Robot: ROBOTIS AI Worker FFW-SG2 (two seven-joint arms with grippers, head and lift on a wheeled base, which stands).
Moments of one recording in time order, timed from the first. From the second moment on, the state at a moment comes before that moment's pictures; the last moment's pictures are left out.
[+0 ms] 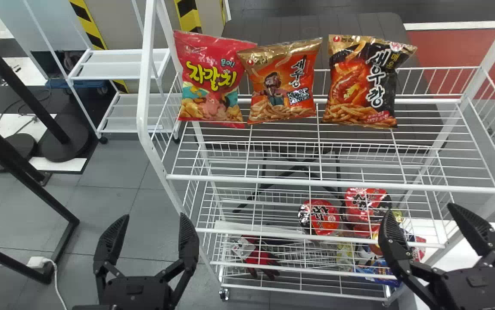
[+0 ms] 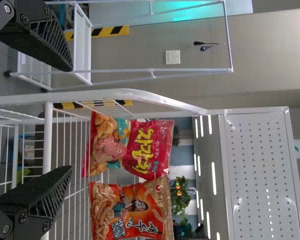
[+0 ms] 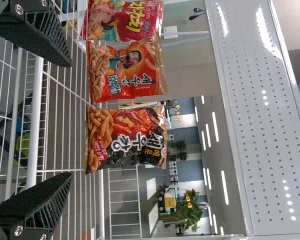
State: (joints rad) left arm 0.83 0.22 -0.13 -2.02 -0.02 -0.36 0.35; right arm 0.75 -0.09 0.07 -2.01 -0.13 -0.28 0.15
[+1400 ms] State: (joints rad) left arm 0.82 0.21 -0.12 -2.01 -0.02 -0.36 0.35; right arm 0.74 -0.08 0.07 -2.01 -0.13 -0.26 0.14
